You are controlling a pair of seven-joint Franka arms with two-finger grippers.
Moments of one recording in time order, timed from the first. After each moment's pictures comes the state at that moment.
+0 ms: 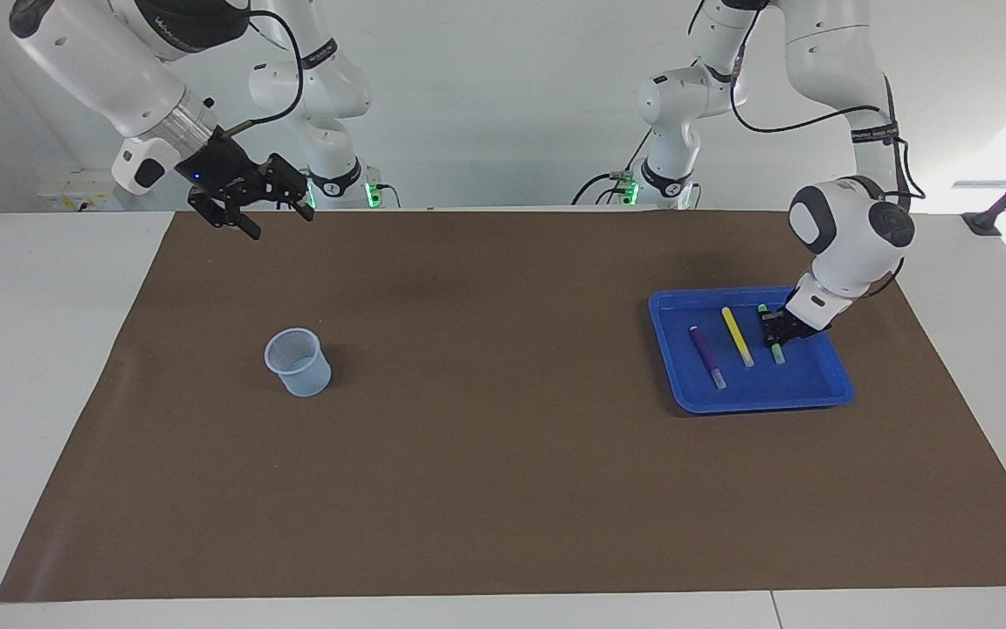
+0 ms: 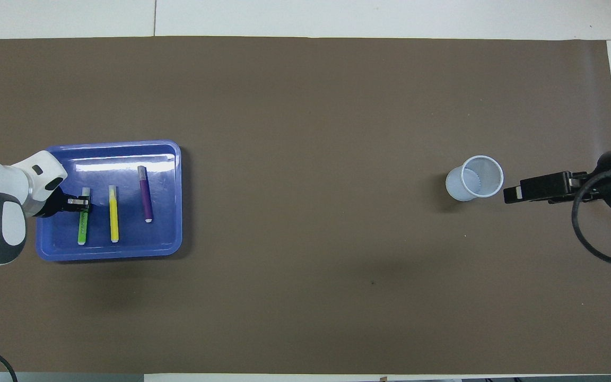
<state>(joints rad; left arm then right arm) 0.20 0.14 -0.09 -2.25 -0.03 2.33 0.23 -0.08 -0.15 0.02 -1.85 0.40 1.61 -0.11</state>
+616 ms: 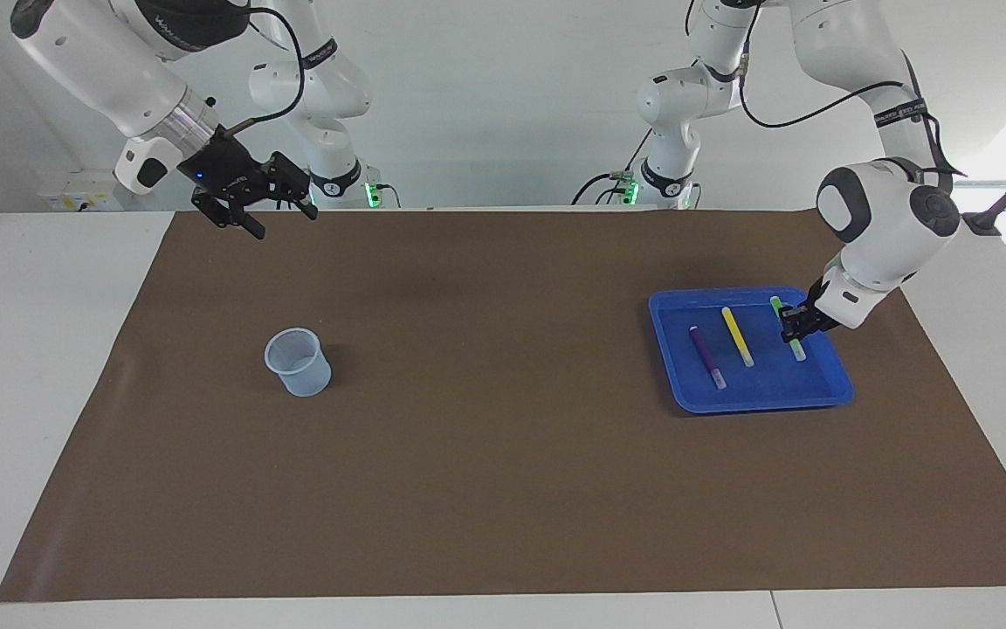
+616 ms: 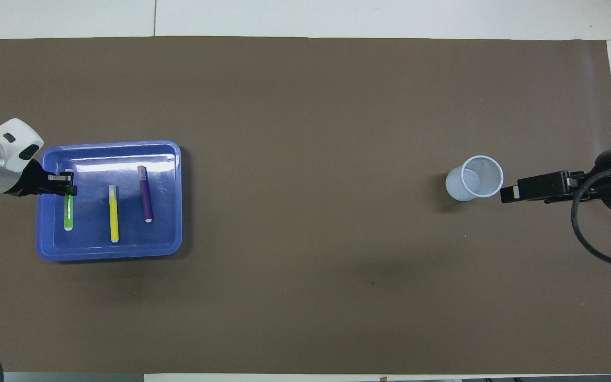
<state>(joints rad) 0.18 0.13 -0.10 -2.00 -0.03 2.04 0.06 -0.08 -0.15 0.03 -1.85 0.41 1.61 -0.11</state>
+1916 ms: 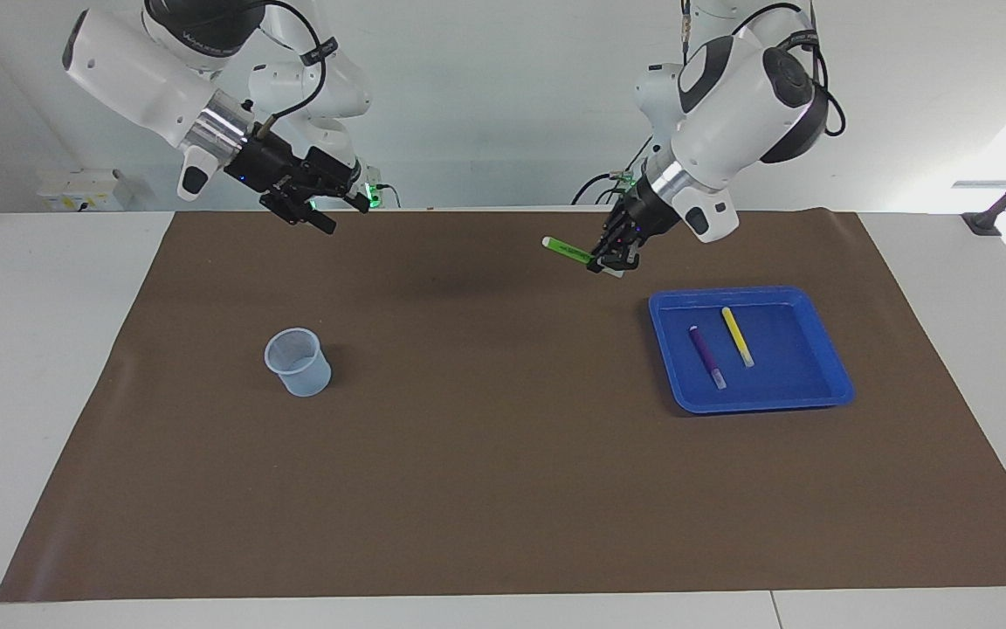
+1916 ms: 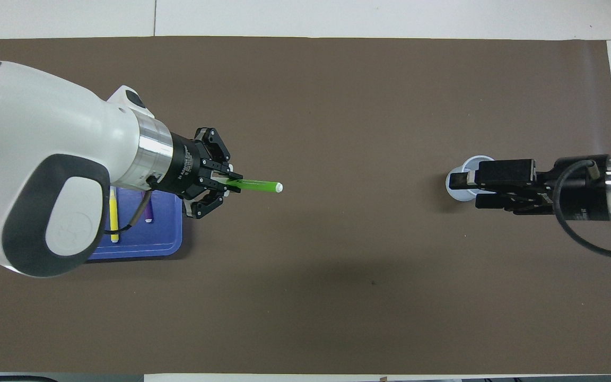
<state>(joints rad) -0.32 0.03 -0.14 -1.78 -0.46 1.92 -1.73 -0.06 -0.23 0.06 -2.03 0.87 1.80 0.07</state>
